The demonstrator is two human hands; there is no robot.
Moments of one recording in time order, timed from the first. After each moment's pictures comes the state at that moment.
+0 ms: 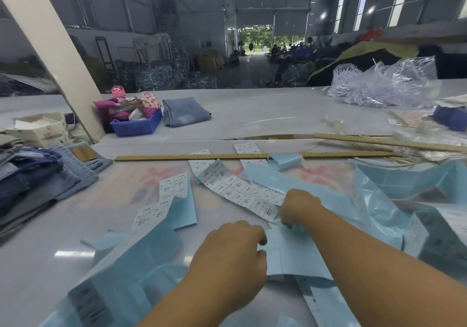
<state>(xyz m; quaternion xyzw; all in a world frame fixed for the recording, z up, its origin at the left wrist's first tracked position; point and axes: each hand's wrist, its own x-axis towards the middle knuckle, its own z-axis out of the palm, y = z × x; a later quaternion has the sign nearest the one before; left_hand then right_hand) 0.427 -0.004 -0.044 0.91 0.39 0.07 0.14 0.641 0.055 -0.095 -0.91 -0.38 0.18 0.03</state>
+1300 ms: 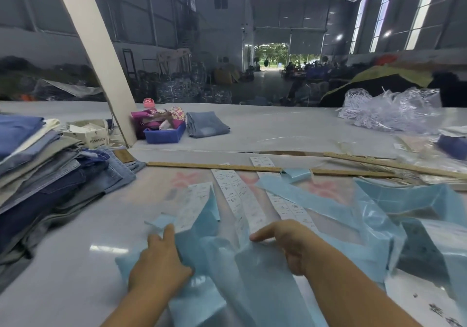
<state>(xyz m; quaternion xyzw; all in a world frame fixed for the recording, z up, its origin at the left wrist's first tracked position) 0.293 0.020 -0.079 0.75 0.64 0.10 0.12 0.519 -0.047 -0.029 -0.65 -0.21 0.60 0.42</state>
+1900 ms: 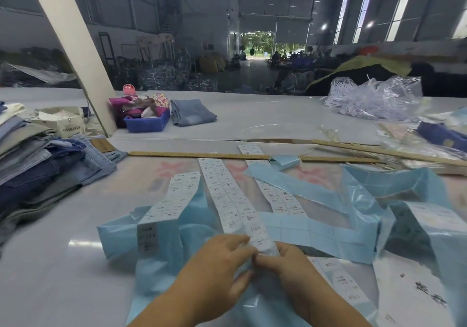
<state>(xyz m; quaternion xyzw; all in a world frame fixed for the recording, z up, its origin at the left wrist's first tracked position) 0.351 -0.017 -0.084 0.95 0.23 0.16 0.11 0.505 -0.095 -0.088 -0.60 -0.28 0.51 0.55</state>
